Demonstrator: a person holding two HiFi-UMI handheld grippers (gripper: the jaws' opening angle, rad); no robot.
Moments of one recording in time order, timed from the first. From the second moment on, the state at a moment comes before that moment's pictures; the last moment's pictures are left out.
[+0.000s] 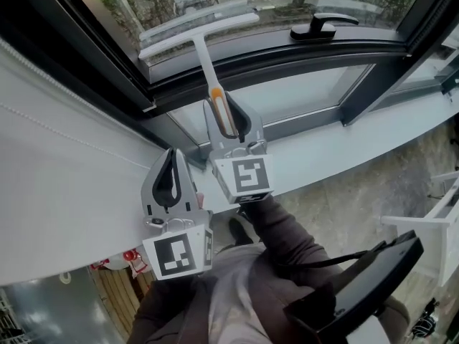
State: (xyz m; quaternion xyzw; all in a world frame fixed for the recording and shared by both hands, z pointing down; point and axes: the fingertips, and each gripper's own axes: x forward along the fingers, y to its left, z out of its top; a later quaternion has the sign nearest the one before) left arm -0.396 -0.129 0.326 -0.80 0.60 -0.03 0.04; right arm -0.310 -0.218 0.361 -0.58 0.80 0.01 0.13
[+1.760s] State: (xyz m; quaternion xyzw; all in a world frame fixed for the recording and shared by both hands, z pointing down) left arm -0.357 -0.111 0.321 -0.83 0.56 -0.01 0.03; right arm -0.266 -0.180 0.318 -0.56 0.82 -0.03 0.14
